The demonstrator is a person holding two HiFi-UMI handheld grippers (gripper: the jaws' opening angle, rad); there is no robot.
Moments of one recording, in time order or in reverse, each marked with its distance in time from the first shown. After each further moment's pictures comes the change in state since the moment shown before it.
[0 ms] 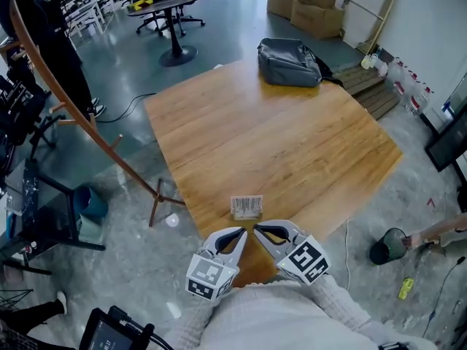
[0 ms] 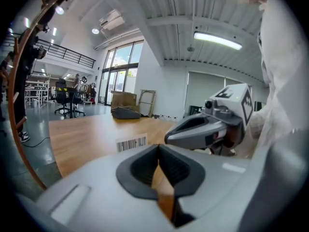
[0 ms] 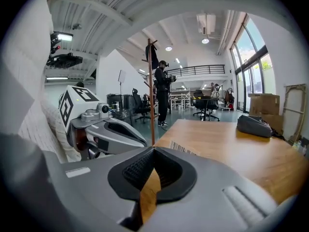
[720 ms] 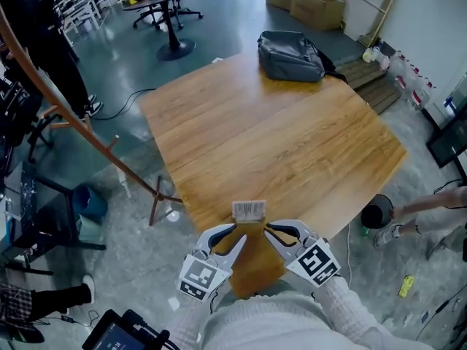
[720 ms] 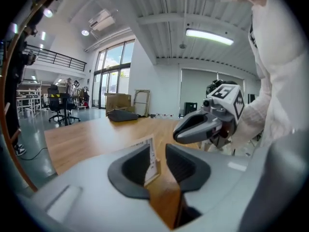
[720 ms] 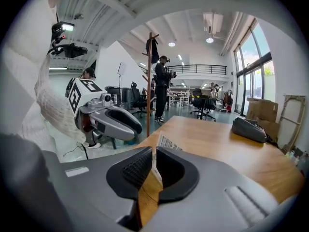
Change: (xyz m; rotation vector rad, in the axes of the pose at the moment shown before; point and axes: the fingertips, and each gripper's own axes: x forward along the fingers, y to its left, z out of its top) left arm 0.001 0.022 0.000 0.082 0.012 -0.051; right arm -0.004 -0.024 -0.014 -0.047 0.060 -0.040
